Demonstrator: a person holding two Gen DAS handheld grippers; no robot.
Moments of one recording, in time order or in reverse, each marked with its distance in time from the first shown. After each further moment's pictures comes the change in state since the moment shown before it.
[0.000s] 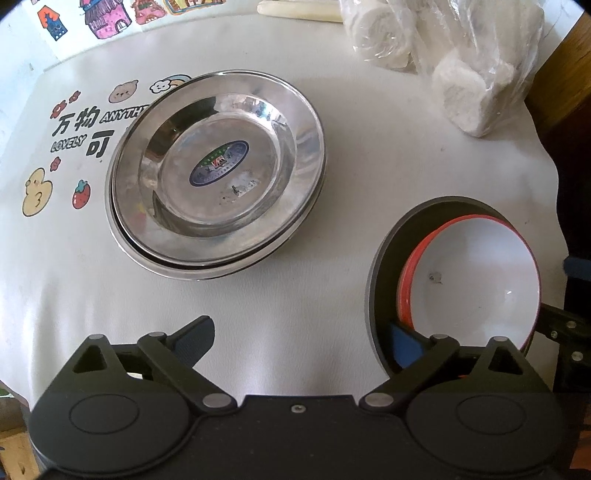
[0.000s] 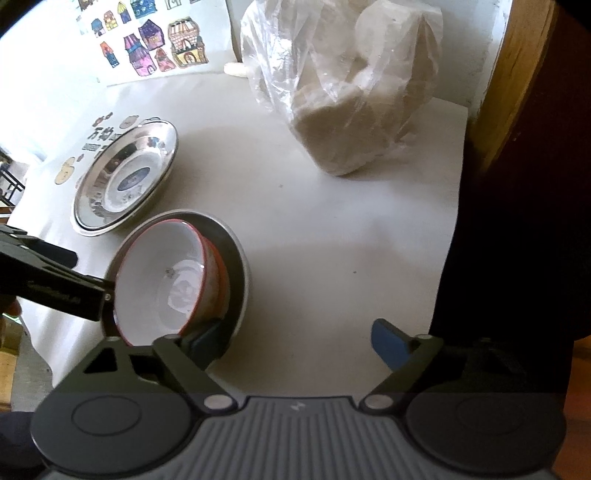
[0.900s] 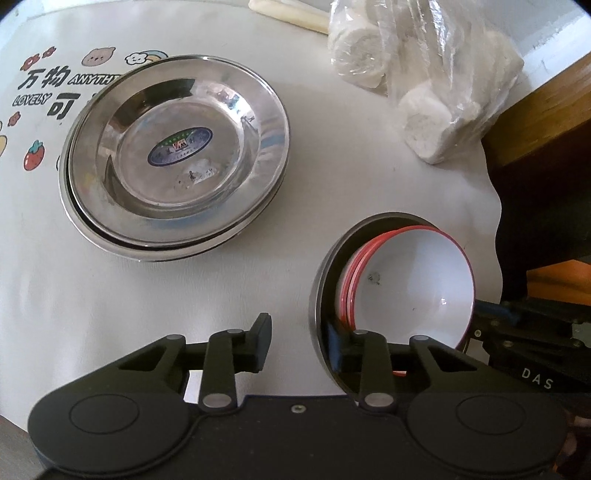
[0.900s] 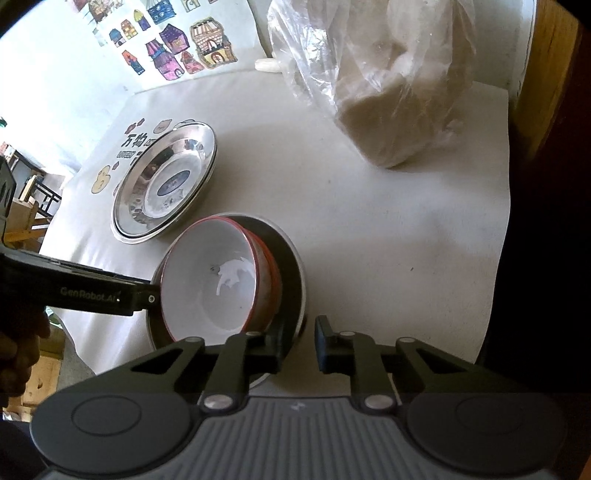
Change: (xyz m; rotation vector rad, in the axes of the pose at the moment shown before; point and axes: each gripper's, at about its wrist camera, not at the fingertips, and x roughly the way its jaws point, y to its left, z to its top) left arm -0.004 0.015 -0.015 -0.128 -0.033 -0.263; right arm 0.008 0.009 0.005 0.050 0.029 0.149
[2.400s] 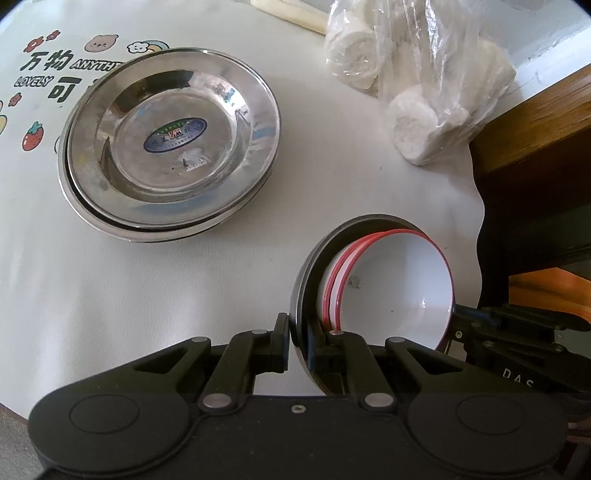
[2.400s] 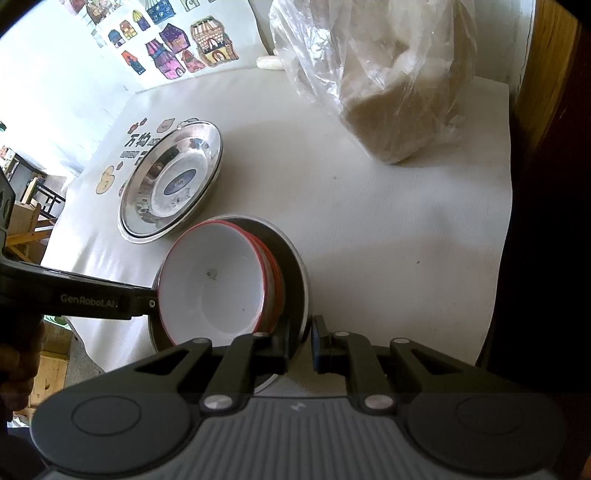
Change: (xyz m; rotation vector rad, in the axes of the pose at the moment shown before) left arm -0.002 -0.001 0.000 -0.044 0.008 -0.054; right arm -0.004 0.006 0.001 0.018 0.018 0.014
